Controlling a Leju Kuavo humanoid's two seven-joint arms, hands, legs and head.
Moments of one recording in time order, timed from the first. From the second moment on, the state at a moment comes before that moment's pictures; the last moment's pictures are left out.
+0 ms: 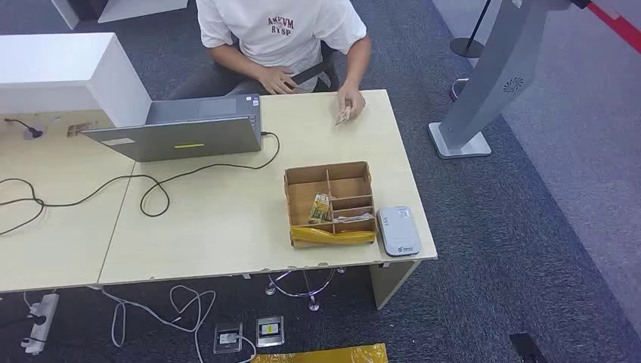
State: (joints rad) left arm -0.14 0.14 -0.19 -0.20 -0.18 0.27 -0.03; right arm -0.15 -0.40 -0.09 -0.21 0.23 -0.14 0.19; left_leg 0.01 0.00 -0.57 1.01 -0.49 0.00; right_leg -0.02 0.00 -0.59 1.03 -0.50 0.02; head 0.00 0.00
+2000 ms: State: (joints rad) left arm -0.16 0.16 -0.30 -0.22 -0.21 0.32 -0.20; right arm -1.31 -0.60 0.41 -0.65 0.51 -0.05 -0.16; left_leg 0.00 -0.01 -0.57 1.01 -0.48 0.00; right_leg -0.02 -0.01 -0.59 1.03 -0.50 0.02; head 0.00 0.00
